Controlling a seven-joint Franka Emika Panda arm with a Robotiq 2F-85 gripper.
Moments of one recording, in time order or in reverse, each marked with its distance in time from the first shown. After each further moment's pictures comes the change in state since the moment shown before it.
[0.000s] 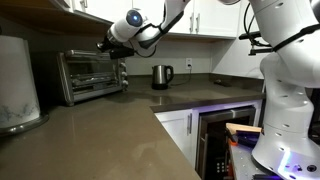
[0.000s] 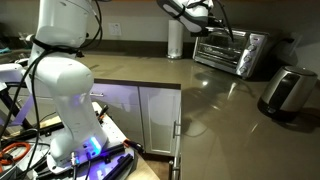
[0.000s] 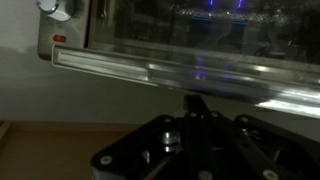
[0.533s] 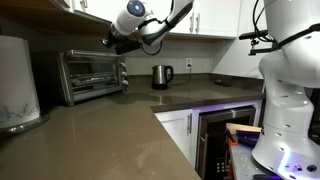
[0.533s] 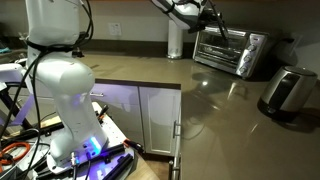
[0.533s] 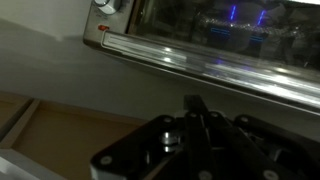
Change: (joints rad) arm 0.048 -0.149 0.003 -0.166 0.133 -0.136 -0.272
